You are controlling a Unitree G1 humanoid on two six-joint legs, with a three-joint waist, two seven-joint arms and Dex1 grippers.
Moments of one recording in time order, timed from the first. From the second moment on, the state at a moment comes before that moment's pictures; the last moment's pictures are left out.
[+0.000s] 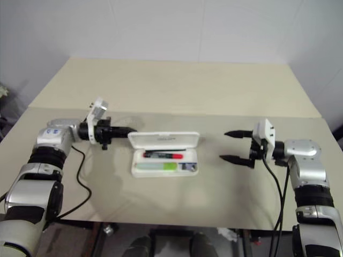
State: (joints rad) left arm -1.01 0.61 -0.05 0.85 -0.25 0.36 -1.50; right arm -0.59 -0.73 -0.09 0.48 0.38 -0.06 1.44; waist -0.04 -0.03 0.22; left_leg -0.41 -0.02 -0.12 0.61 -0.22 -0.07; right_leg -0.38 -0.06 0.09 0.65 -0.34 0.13
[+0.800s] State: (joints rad) left arm -0.86 0.65 -0.32 0.48 -0.18 0.24 -1.50; right arm -0.54 -0.69 -0.13 0.32 0.61 0.17 1.50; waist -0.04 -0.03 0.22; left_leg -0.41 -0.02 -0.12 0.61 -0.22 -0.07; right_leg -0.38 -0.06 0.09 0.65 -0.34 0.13
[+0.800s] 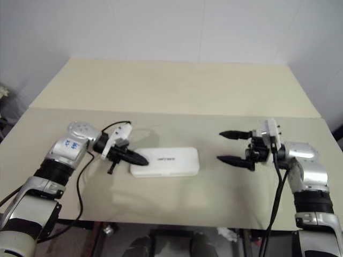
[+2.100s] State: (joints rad) left arm -0.41 0.67 0.19 -0.06 -0.31 0.21 -0.92; right arm -0.80 -0.63 -0.08 0.65 0.44 0.02 1.53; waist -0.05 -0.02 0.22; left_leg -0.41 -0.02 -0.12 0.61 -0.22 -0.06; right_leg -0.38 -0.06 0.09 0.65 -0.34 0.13
